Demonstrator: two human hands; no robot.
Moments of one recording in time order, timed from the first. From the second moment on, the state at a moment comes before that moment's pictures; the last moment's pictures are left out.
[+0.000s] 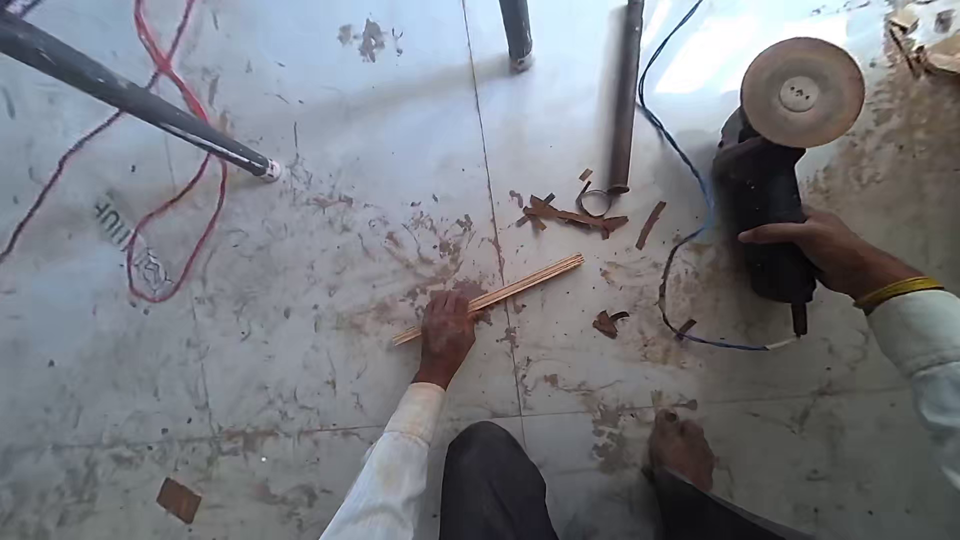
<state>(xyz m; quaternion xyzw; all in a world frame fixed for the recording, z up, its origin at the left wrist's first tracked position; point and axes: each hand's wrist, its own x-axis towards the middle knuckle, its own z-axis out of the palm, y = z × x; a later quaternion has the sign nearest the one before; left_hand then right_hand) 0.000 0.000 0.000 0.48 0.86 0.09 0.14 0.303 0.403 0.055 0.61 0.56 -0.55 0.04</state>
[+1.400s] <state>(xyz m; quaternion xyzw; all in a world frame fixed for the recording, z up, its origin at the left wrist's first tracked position) 0.334 0.081 0.146 0.32 0.83 0.36 0.26 0.361 0.207 0.152 0.47 0.35 -0.76 -0.29</state>
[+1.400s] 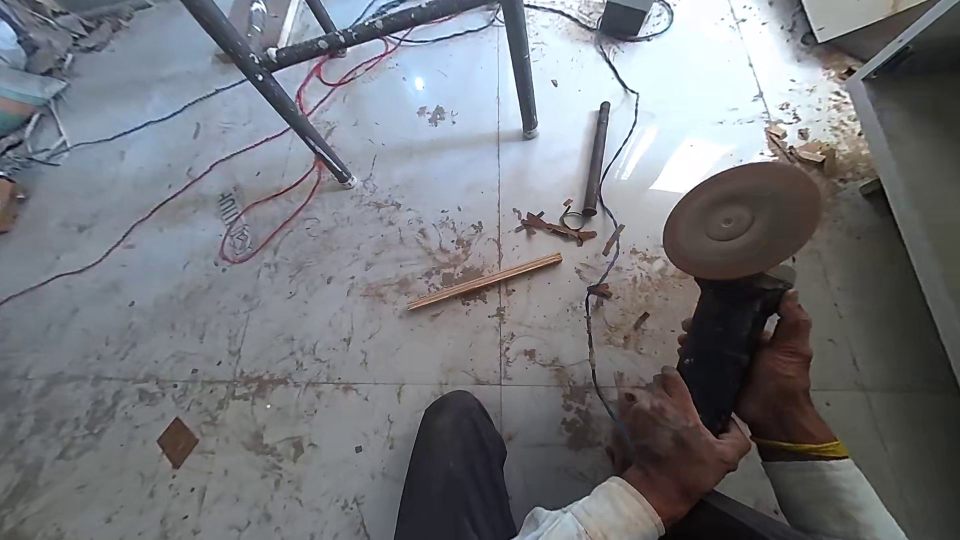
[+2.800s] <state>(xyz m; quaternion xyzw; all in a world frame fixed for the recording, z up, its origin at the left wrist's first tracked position) 0.015 -0.084 -0.026 0.54 0.84 0.11 0.03 0.251 0.180 0.122 0.51 0.63 -0.56 0.14</state>
